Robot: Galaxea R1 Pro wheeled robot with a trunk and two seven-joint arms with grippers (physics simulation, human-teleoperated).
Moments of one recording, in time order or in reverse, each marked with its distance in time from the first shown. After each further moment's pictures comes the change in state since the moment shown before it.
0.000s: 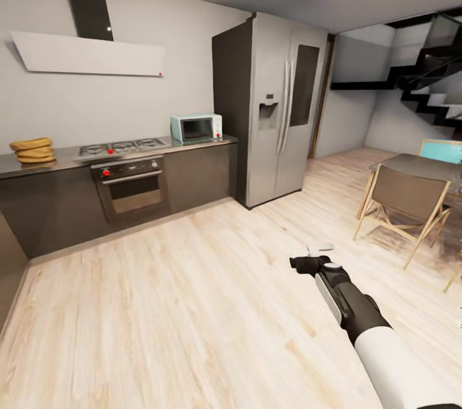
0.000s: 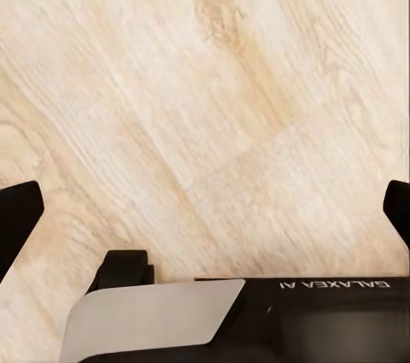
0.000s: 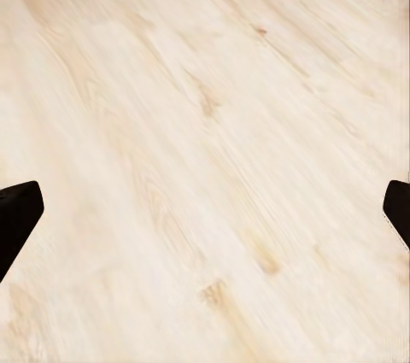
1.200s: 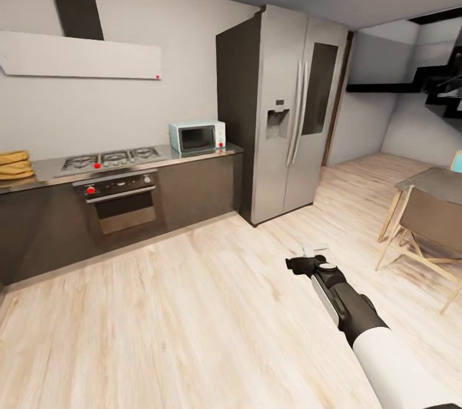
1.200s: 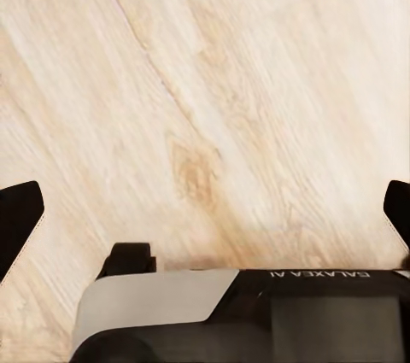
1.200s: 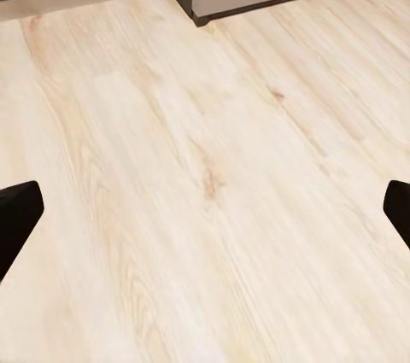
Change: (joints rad) left arm -0.006 0.000 0.006 0.001 0.002 0.000 0.004; right arm 0.003 0.000 0.056 -0.009 0.000 0.000 -0.001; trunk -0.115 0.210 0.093
